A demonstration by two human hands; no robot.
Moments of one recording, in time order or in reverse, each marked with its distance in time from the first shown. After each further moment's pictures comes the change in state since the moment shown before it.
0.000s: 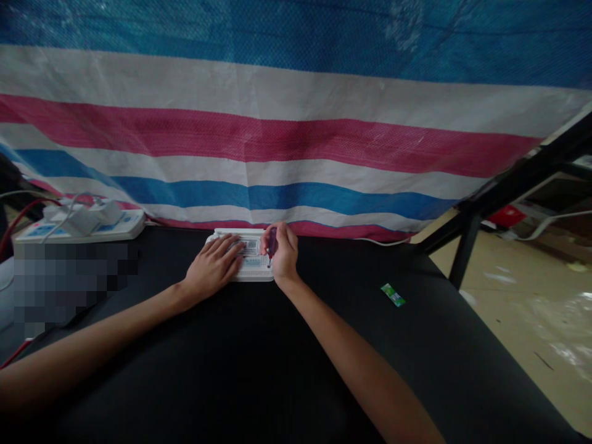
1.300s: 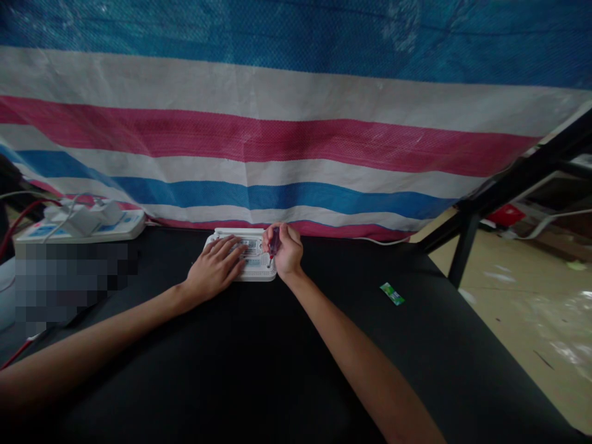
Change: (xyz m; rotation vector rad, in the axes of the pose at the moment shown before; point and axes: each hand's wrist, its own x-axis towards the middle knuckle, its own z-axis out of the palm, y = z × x) left_hand -0.002 0.004 -0.002 0.038 -0.012 0.048; right_hand 0.007 -0.004 -0.011 0.083 -0.150 0.049
